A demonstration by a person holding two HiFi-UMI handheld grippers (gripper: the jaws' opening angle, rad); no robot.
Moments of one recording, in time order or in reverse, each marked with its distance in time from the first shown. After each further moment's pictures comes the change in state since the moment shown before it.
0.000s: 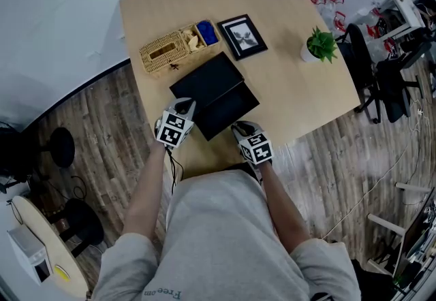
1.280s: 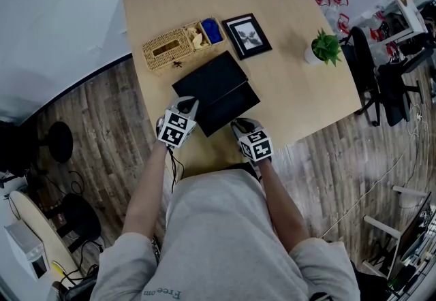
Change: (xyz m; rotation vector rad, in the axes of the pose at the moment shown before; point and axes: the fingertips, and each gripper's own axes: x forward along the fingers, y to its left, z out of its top) left arm -0.004 -0.004 0.005 -0.013 -0.008 -0.014; right arm 0.012 0.000 0.009 -0.001 0.006 0.009
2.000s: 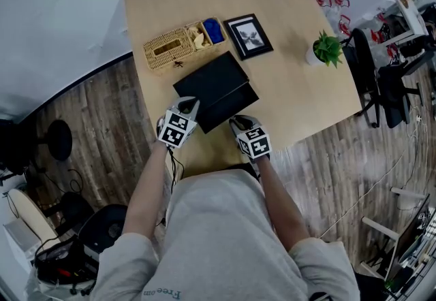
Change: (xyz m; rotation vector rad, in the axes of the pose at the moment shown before) left arm 0.001 0.001 0.000 -0.003 -0.007 -0.008; right arm 0.012 -0.001 0.012 -0.011 0.004 0.000
